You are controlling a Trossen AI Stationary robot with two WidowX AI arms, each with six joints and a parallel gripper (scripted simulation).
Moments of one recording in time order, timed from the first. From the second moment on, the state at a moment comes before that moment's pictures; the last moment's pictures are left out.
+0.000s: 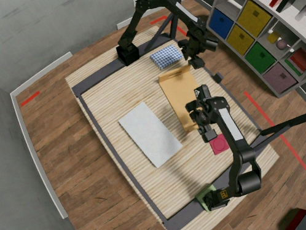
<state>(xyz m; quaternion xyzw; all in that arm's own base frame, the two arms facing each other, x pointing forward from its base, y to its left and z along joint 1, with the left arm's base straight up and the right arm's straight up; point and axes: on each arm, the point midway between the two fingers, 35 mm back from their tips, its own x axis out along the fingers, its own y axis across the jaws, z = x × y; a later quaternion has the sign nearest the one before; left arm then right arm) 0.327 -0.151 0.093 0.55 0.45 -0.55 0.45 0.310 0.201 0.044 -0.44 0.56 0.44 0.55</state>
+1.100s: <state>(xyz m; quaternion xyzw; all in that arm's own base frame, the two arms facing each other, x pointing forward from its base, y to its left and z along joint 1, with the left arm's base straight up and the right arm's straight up) 0.327 -0.152 0.061 0.55 0.45 -0.55 0.45 0.308 0.205 0.046 -0.44 0.55 0.44 0.55</state>
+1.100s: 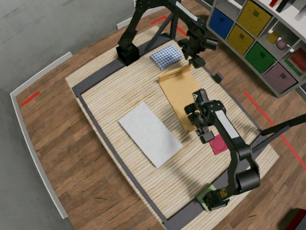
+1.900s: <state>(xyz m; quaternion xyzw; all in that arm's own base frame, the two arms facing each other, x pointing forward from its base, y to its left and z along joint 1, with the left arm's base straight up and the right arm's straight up) 0.328 -0.151 0.044 0.55 0.45 -0.55 0.45 0.308 0.205 0.035 -0.44 0.55 0.44 0.55</state>
